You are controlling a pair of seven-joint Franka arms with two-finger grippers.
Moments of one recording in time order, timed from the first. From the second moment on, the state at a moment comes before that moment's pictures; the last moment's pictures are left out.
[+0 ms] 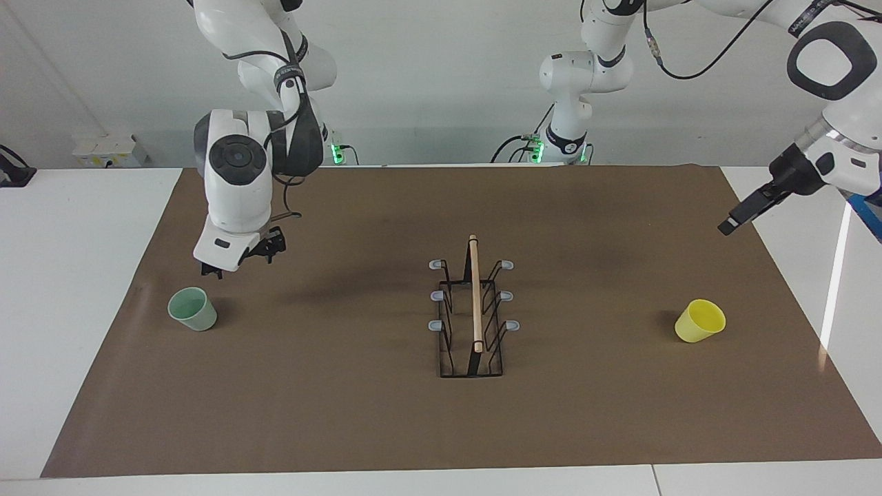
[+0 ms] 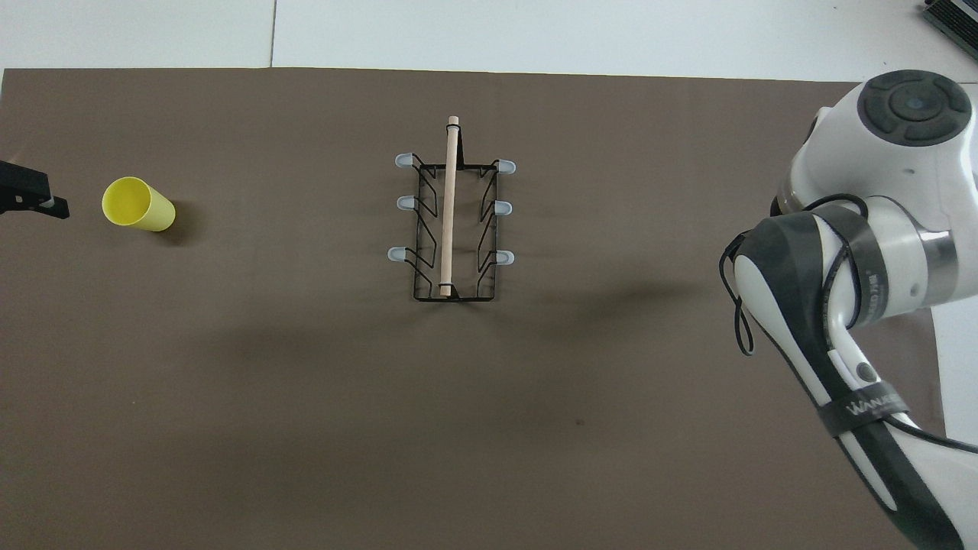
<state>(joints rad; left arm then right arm) -0.05 0.22 0.30 -1.43 -0.31 1.61 -0.31 0.13 0.24 0.01 -1.72 -0.41 1.77 -0.31</state>
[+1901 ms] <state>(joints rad) 0.05 0.74 0.48 -1.35 -0.89 1.79 -1.11 0.18 0.41 0.01 -2.03 -1.29 1.96 -0.66</state>
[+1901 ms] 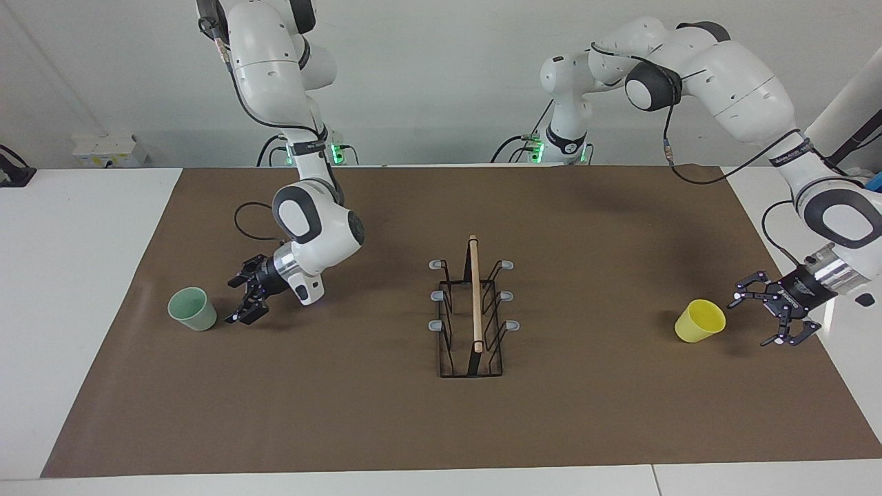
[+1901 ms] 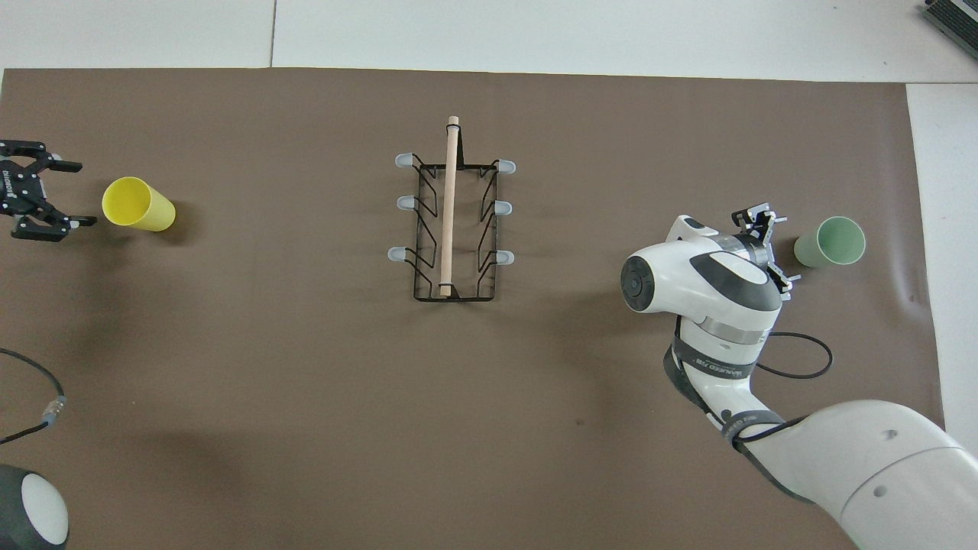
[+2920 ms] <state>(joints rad) -0.04 0.62 0.49 -1.66 -1.08 2.01 -1.08 0.06 0.41 0.00 -2.15 -1.56 2.06 -0.47</state>
